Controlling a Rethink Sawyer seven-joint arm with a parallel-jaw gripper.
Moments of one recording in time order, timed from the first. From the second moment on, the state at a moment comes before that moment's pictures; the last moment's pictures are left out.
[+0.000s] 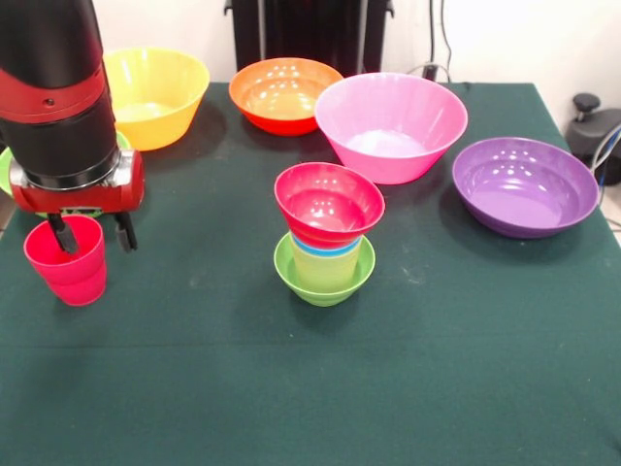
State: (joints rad) arm -0.61 -0.32 0.26 0.98 -0.36 1.03 1.41
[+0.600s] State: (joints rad) arm -0.61 -0.32 0.24 1.01 -0.36 1.03 1.41
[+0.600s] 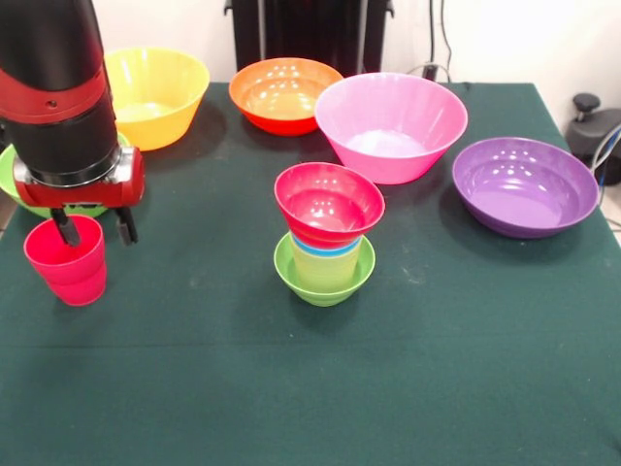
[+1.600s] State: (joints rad) arm -0.61 -0.32 0.24 1.04 -0.33 1.01 1.41
